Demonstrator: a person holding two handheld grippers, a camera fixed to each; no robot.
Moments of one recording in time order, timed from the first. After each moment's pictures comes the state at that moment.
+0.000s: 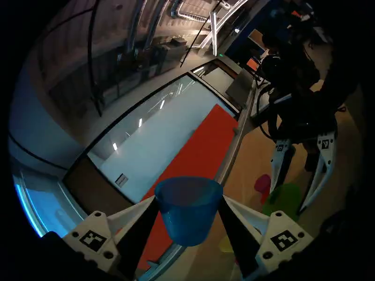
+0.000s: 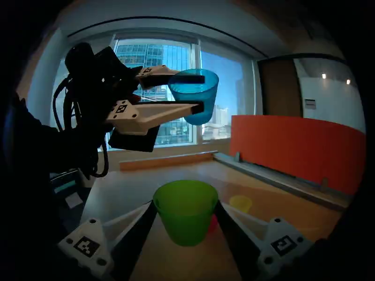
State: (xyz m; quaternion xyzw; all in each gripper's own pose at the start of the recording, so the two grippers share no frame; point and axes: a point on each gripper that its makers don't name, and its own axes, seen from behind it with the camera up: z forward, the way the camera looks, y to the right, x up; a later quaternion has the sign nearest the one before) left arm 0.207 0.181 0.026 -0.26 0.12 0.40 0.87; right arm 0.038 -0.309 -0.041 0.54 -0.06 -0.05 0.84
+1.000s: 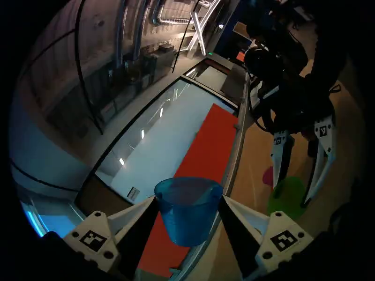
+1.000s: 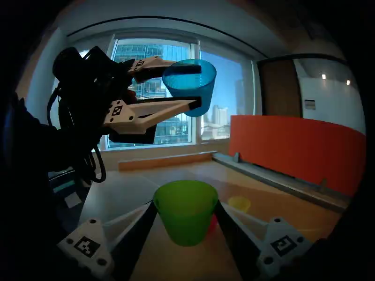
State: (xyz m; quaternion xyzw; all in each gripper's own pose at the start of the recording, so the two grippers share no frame) left arm 0.218 0.187 0.021 -0.24 0.15 0.47 0.84; right arm 0.036 -0.308 -0.034 0.54 -0.06 -0.05 0.84
